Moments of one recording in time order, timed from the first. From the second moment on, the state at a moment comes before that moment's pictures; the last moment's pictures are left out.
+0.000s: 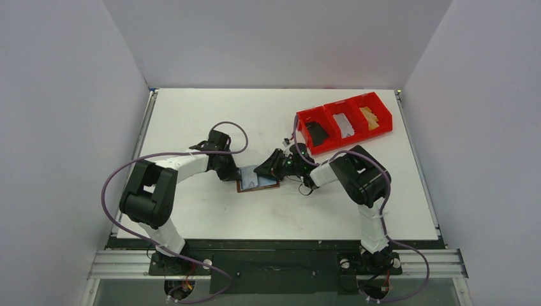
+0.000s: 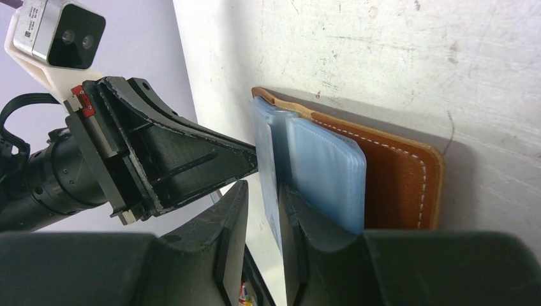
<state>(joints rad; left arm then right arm) -0.37 1.71 0.94 -0.36 0.17 -0.78 0.61 2.06 0.90 0.70 -0.52 1.23</state>
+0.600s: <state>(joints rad) -0.37 1.71 0.94 -0.36 0.17 -0.78 0.61 2.07 0.90 0.69 -0.52 1.23</state>
